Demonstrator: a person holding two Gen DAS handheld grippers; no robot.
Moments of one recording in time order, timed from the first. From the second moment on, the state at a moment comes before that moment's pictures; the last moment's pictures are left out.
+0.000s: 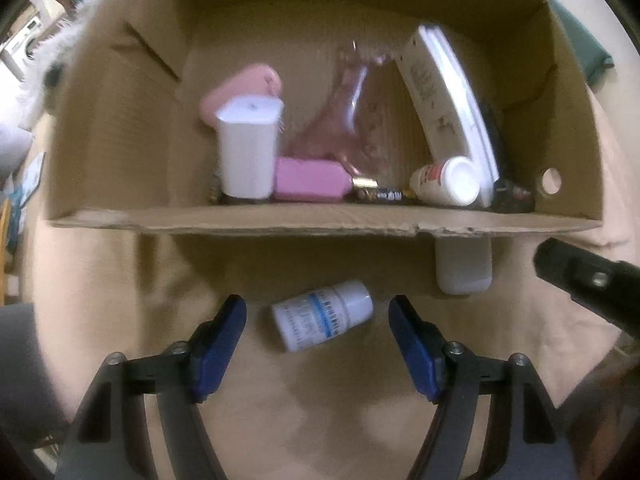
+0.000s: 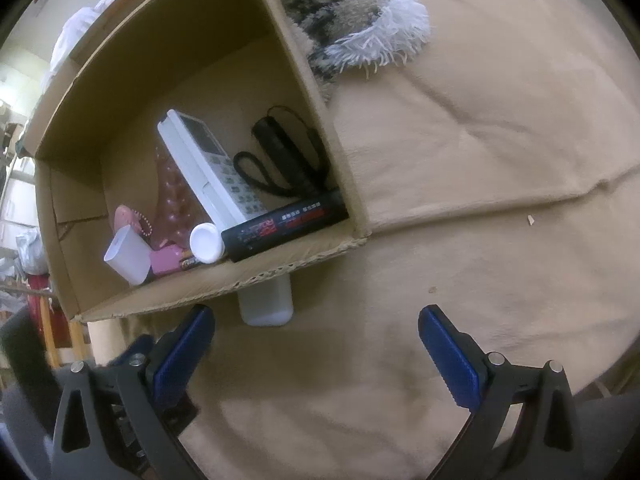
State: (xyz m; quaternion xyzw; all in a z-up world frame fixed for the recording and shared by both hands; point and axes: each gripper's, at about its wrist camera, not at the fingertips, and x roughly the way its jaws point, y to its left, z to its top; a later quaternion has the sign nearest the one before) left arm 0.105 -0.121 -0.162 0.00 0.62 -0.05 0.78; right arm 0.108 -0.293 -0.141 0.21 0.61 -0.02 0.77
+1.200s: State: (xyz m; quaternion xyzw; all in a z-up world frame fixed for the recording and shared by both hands) left arm 0.098 -0.029 -0.050 0.01 0.53 -0.02 0.85; right arm 0.134 -0.237 -0.167 0.10 0.64 0.00 0.76
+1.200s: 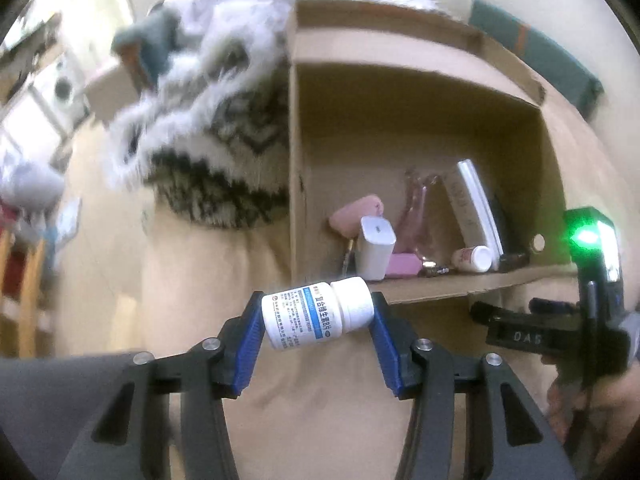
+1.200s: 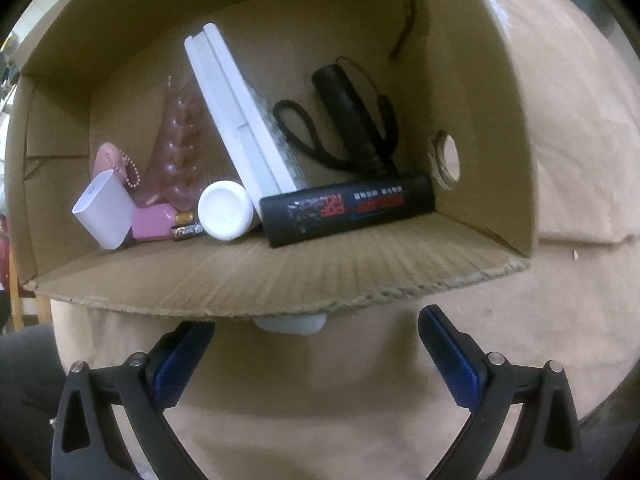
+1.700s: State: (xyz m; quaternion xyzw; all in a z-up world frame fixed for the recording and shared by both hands) left arm 0.097 -0.024 -0.064 -0.03 0.55 -0.01 0.83; right arm 0.151 -0.217 -0.193 0.07 0.62 -0.05 0.78
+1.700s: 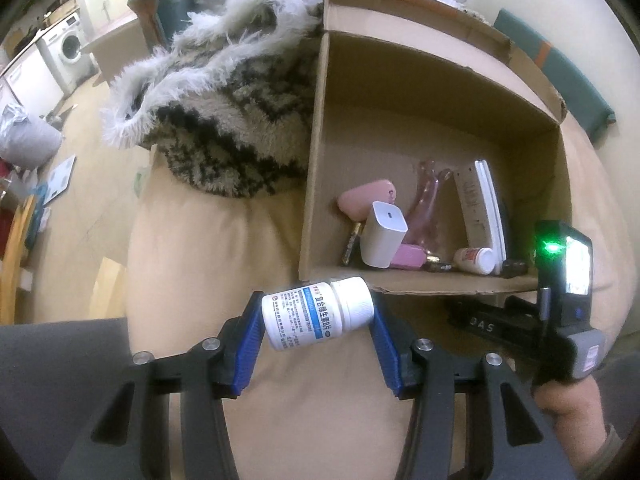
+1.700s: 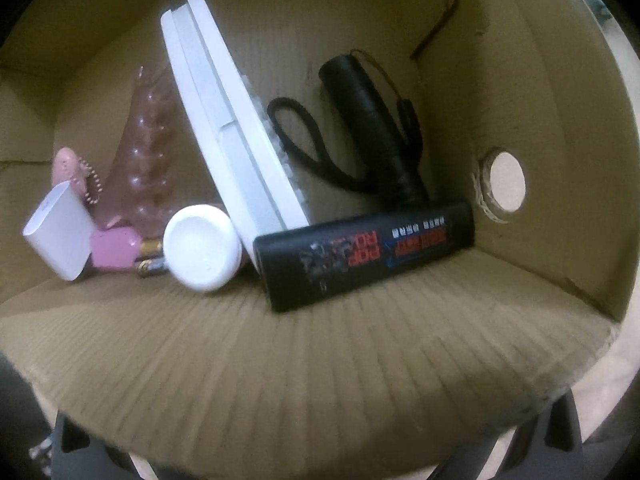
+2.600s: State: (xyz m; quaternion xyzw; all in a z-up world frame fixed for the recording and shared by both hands) left arm 0.099 -0.011 -0.073 -0.02 0.55 0.02 0.83; right arm 0.101 -0.196 -0.163 0.11 0.59 -0.01 0.80
